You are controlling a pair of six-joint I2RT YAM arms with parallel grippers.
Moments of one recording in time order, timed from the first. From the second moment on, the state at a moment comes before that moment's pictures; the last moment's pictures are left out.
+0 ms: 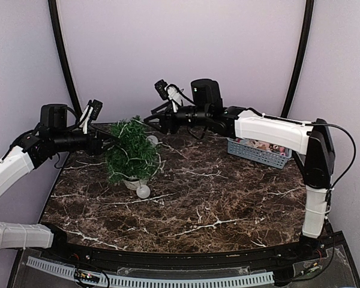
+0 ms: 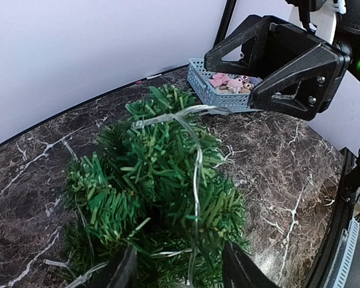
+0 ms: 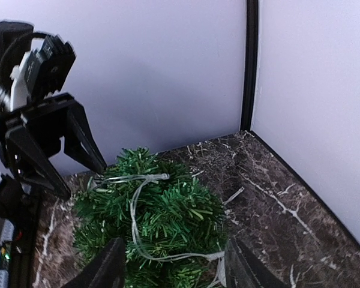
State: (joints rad) left arm -0.32 1.02 0.95 -0.39 0.49 0.02; right arm 0.85 1.96 1.74 0.02 -0.45 -0.03
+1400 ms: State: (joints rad) left arm -0.32 0.86 0.83 -0.41 0.40 -0.03; right arm 0.90 2.04 1.83 -0.08 -0.48 -0.11
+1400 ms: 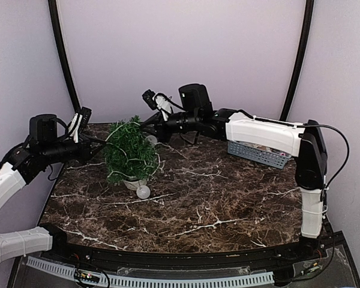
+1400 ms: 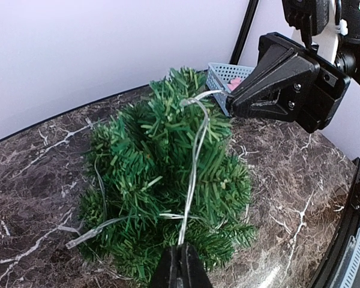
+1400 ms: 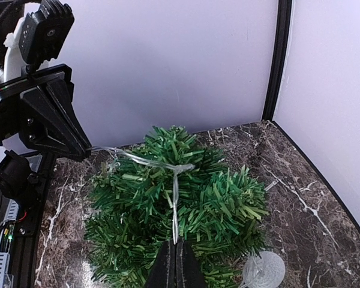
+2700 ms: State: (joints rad) left arm -0.24 1.12 1.02 -0.38 0.20 -0.16; right arm 0.98 2.16 2.15 -0.25 0.09 -0.02
